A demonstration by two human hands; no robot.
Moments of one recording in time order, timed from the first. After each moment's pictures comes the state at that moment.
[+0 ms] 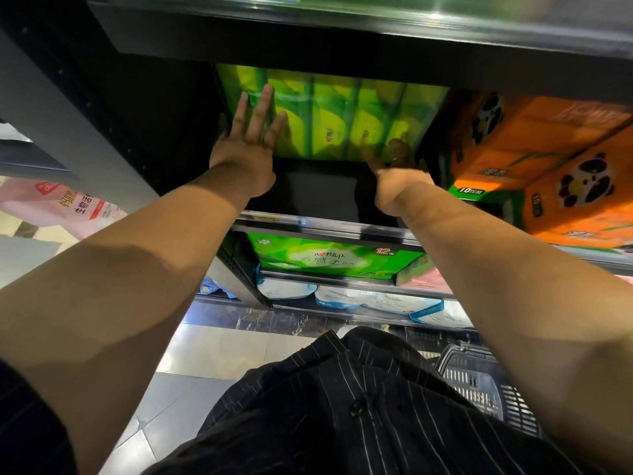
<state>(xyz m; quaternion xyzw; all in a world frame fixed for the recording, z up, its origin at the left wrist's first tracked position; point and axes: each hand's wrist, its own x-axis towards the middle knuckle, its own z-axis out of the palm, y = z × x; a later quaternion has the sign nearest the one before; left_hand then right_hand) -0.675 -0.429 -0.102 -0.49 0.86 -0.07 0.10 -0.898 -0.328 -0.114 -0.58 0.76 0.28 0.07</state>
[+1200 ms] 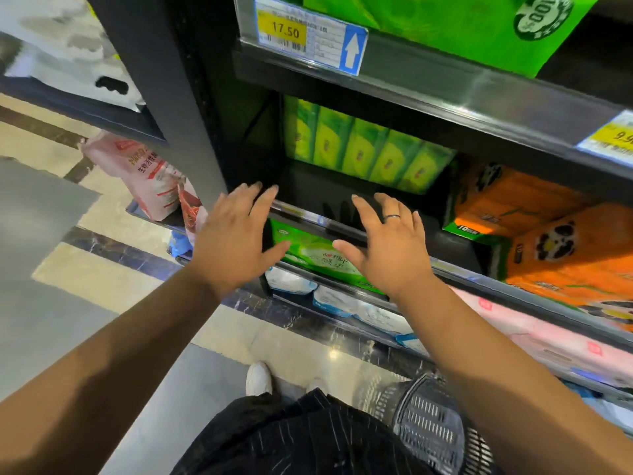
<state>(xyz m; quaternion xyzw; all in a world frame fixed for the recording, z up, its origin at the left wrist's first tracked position) -0.582 -0.266 -0.068 -0.52 0.85 0.05 -0.08 -0.821 -0.214 -0.047 -0.69 0.72 -0.01 0.06</state>
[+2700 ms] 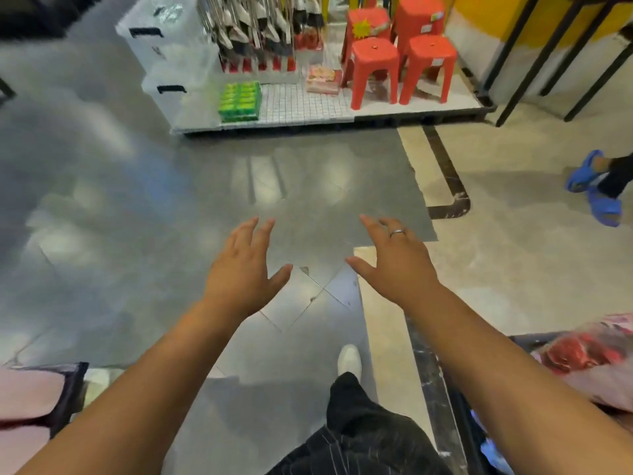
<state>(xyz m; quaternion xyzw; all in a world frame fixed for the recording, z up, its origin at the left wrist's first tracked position) 0.100 -0.076 -0.060 -0.94 0.31 0.06 -0.14 -0.018 -0.292 -0.065 -0.96 0.23 0.01 0.14</state>
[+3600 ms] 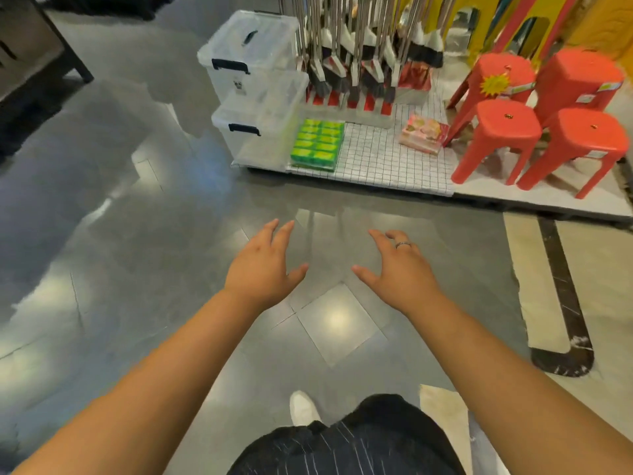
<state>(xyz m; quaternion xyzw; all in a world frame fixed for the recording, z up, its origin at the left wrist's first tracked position) 0.726 -0.181 -0.068 -0.96 0.21 0.08 -0.14 0.655 -0.405 -0.078 -0.97 0.14 0.07 0.17</state>
